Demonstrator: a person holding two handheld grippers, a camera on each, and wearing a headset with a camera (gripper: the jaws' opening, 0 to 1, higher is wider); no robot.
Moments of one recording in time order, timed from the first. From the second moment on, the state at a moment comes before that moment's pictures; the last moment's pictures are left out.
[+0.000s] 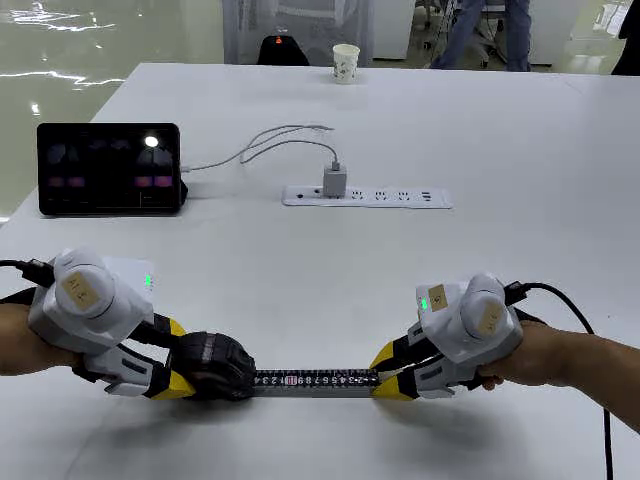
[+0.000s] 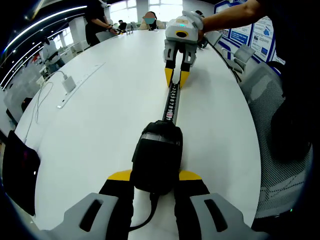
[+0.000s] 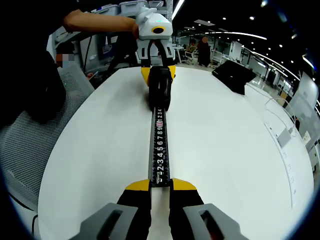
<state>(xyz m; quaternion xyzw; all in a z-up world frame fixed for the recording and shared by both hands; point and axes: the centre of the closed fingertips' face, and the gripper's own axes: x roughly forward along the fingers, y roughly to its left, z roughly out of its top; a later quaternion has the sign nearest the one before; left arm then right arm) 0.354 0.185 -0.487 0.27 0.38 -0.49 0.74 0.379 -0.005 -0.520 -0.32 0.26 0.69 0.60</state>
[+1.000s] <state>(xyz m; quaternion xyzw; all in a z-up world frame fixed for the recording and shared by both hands) 0.354 0.185 -0.488 0.27 0.38 -0.49 0.74 0.386 -0.052 -0.520 -0.34 0.29 0.68 0.59</state>
